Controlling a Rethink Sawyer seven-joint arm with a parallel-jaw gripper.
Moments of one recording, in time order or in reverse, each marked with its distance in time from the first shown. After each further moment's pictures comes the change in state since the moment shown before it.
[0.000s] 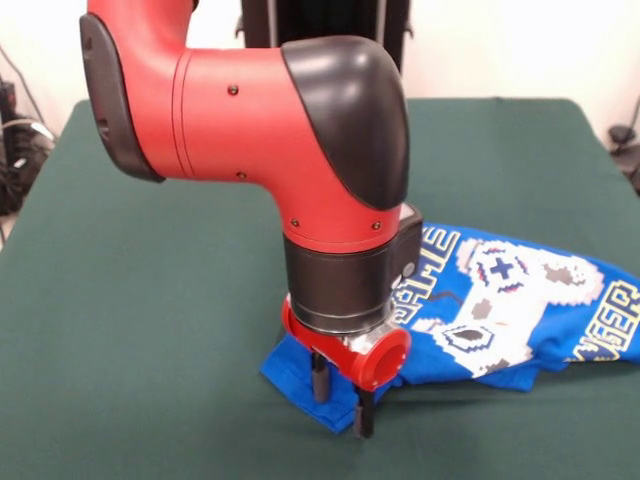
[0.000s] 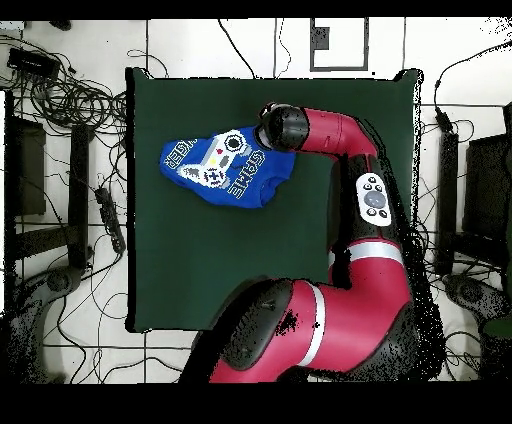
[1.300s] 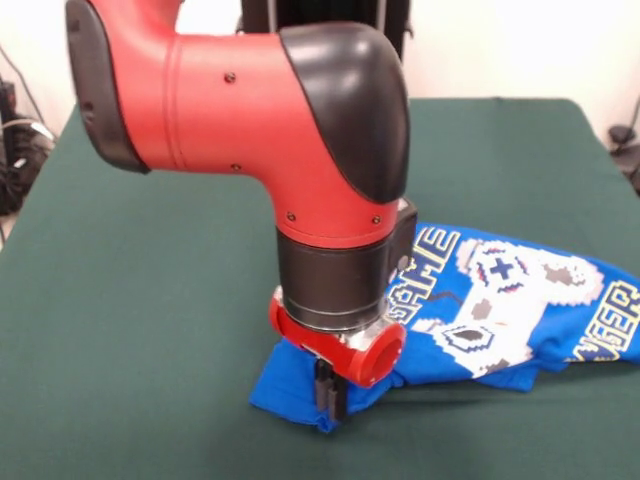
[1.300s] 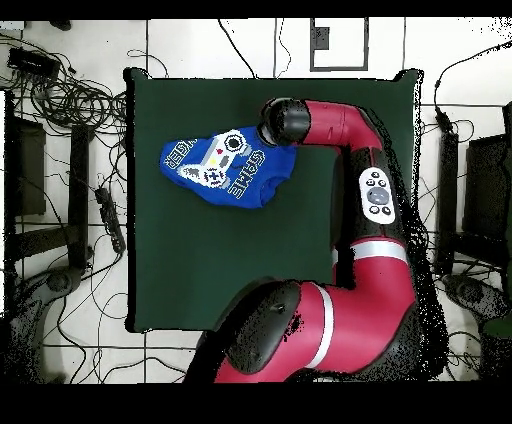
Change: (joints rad) arm -0.016 -0.016 0.058 -0.060 -0.109 0.106 -0.063
